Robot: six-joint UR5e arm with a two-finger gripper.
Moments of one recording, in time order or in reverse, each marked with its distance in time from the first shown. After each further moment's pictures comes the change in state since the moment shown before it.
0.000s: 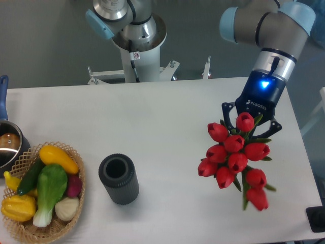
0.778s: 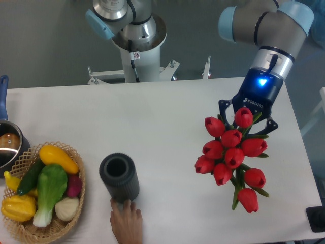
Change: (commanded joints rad) arm -0.012 0.009 -0.017 -0.002 -0.061 -0.021
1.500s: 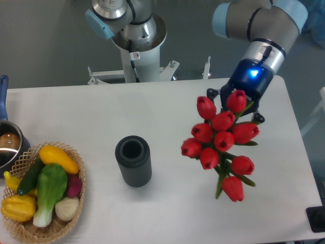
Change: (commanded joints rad) arm -0.035 0.052 -0.083 0.002 -0.253 -0.080
